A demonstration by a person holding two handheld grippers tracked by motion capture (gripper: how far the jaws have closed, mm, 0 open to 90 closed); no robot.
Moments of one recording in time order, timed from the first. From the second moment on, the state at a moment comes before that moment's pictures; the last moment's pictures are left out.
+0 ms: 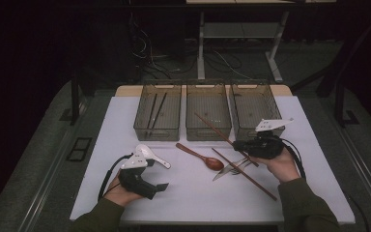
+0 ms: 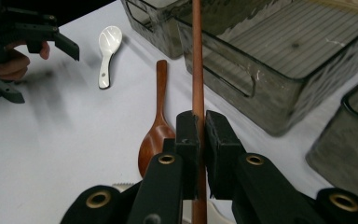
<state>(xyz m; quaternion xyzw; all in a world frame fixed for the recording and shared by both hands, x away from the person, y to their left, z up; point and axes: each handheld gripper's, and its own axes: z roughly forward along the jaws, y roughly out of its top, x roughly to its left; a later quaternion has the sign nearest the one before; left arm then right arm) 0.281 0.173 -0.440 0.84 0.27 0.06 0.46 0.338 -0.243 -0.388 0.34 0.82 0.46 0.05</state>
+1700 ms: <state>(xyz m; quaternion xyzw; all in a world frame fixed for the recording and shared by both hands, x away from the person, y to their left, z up) 0.280 0.169 -0.440 0.84 0.27 0.07 0.46 0.448 -0.100 -0.347 0.34 0.80 0.49 0.08</state>
